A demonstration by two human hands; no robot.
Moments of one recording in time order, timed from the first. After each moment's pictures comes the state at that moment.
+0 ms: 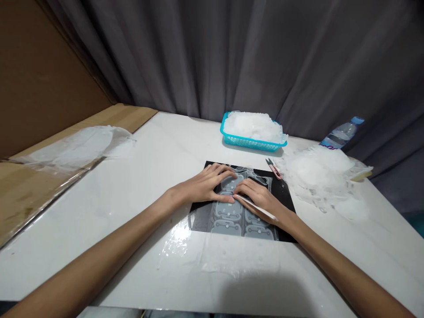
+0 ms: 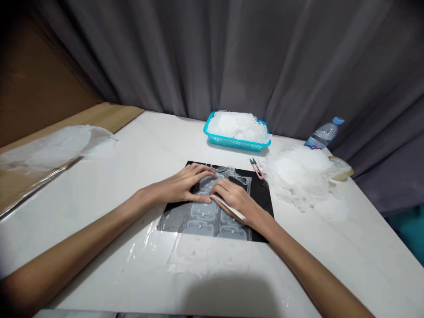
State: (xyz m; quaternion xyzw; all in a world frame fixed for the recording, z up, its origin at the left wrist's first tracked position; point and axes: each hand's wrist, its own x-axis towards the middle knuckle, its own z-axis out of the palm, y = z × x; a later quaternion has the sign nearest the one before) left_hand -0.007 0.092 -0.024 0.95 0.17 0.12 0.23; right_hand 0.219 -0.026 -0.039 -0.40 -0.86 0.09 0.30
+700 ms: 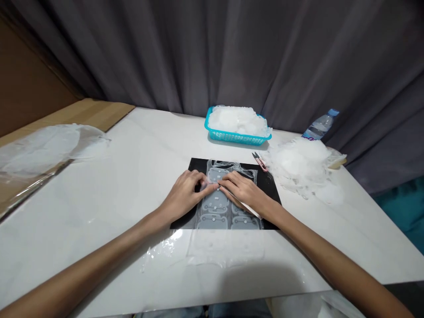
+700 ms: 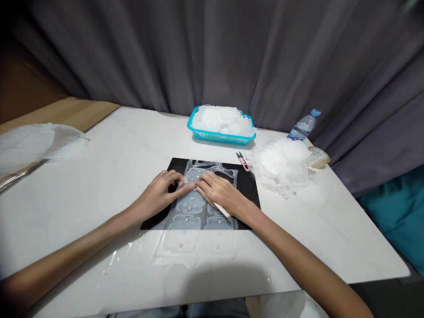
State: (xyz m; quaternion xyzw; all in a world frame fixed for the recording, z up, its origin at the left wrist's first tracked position) left_hand -0.008 0.050 -0.032 0.85 0.38 0.23 0.28; right_hand 0.213 -0.021 -0.038 -0.43 -0.87 -0.06 0.24
